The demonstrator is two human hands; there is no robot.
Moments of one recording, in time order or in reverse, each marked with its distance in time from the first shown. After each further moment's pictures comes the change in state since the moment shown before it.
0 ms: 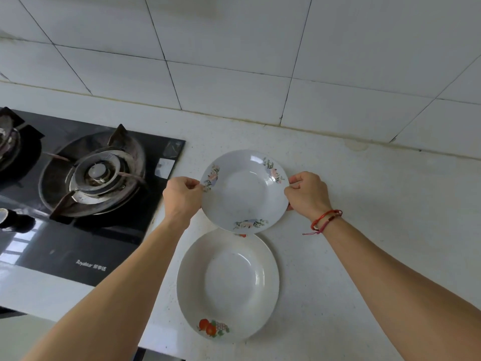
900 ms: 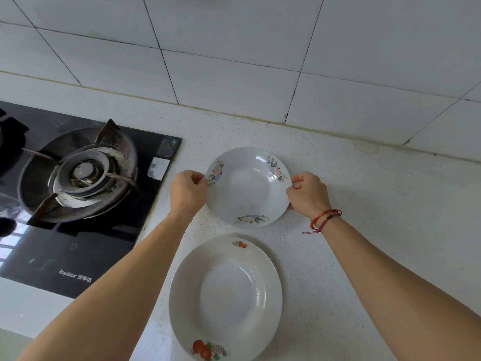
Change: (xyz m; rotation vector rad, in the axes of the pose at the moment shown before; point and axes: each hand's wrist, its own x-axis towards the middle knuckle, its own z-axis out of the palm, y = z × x) left_hand 0.044 -0.007 0.033 0.089 -0.003 0.071; right_hand 0.045 0.014 0.019 -0.113 -0.025 0.011
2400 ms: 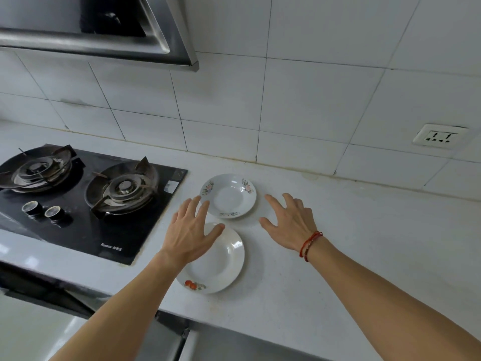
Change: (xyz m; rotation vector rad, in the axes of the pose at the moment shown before) left_hand -0.240 0.001 -0.071 0.754 0.023 0.678; right_hand -0.205 0.013 -0.106 -0.695 0.088 -0.451
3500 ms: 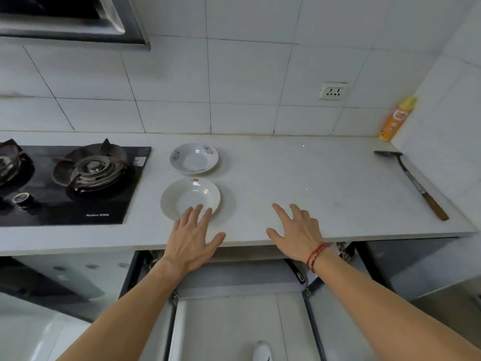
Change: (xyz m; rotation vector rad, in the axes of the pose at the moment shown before) left_hand -0.204 0.009 0.011 -0.038 -0.090 0.305; right_hand -0.284 -0.036 0.036 -0.057 -0.017 0.346
